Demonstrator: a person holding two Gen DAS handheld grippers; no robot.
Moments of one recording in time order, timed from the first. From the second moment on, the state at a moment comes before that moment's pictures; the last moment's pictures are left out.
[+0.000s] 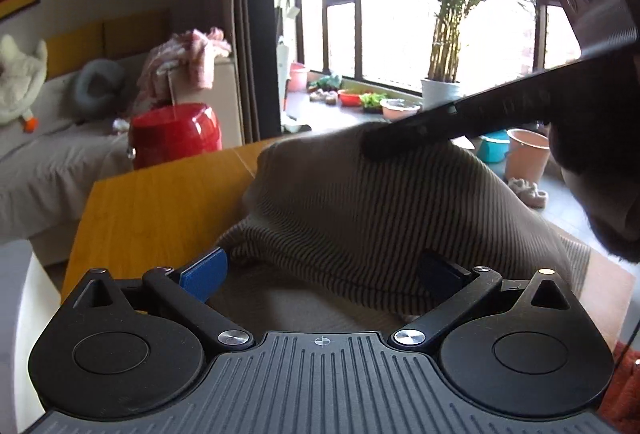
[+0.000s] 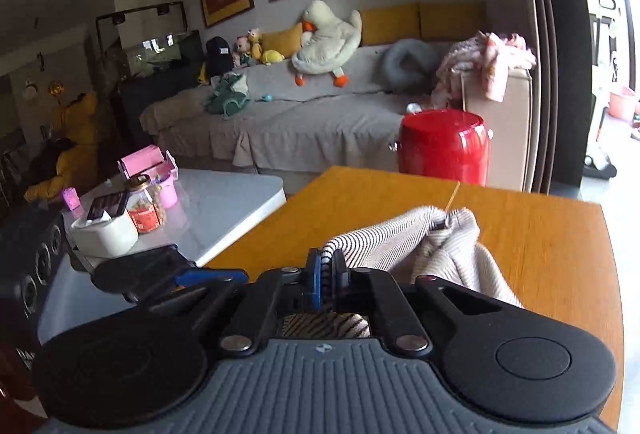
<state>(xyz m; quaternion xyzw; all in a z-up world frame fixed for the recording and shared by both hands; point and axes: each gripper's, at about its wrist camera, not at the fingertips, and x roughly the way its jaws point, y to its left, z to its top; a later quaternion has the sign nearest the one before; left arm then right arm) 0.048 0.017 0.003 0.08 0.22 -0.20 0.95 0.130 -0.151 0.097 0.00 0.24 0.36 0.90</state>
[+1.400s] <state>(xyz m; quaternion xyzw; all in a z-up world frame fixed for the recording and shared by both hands) 0.178 0.139 -0.021 -0.16 0.23 -0.03 0.96 0.184 -0.098 0.008 -0.17 0.31 0.19 0.92</state>
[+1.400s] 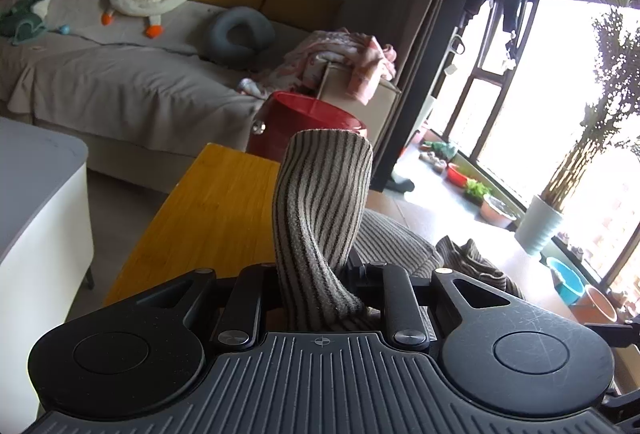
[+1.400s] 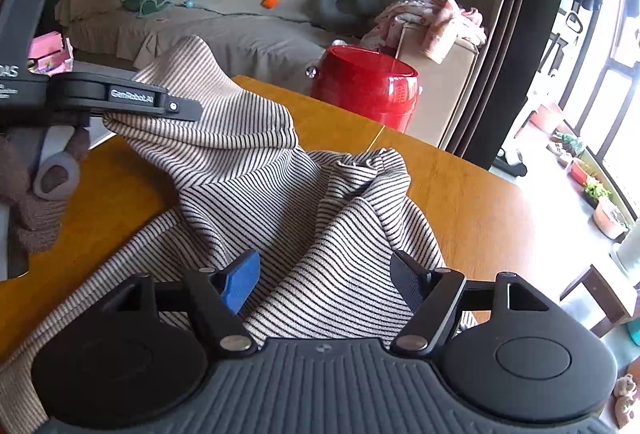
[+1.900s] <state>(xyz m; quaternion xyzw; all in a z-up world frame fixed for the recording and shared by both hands) 0.184 0.147 -0.031 -0.16 0.24 0.00 0.96 0.285 -0.208 0.012 -0.16 0.29 0.01 0.94</state>
